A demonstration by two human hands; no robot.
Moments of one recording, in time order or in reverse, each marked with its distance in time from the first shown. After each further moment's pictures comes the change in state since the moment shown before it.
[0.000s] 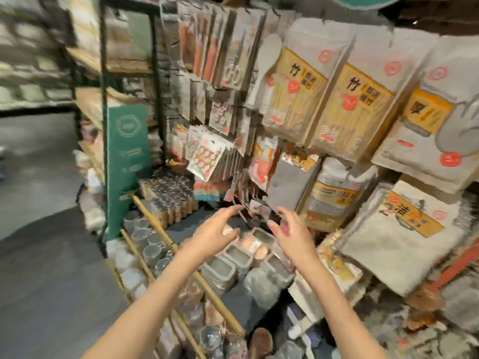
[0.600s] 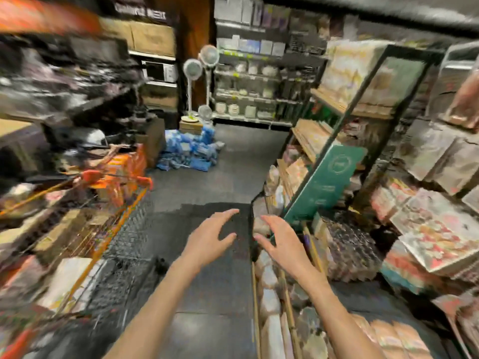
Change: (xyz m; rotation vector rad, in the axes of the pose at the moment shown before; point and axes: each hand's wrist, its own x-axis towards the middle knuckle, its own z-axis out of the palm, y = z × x) left_hand -0.255 -0.243 -0.295 0.296 0.602 -0.572; right_hand 0.032 -0.364 0.332 0.085 -0.533 -0.773
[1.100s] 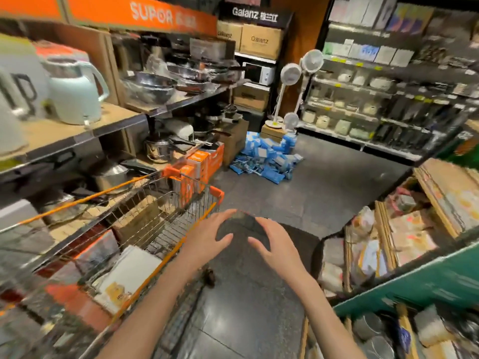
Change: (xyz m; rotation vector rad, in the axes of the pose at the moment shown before) left_hand 0.083 -0.198 -0.096 0.045 0.210 -0.350; right_hand 0.237 -0.090 0.152 0.072 -0.277 -0.321
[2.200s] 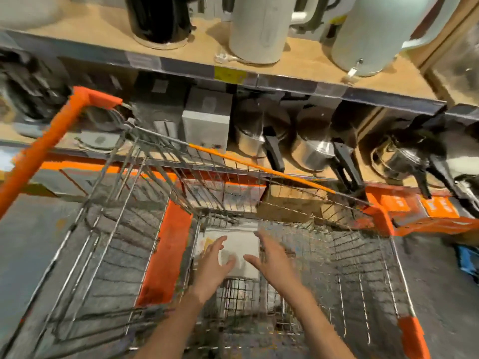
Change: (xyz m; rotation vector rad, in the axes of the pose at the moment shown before) left_hand 0.015 -0.360 0.050 -0.560 0.848 -1.233; right_hand 0.332 -0.139 0.366 0.037 -0.991 -0.681
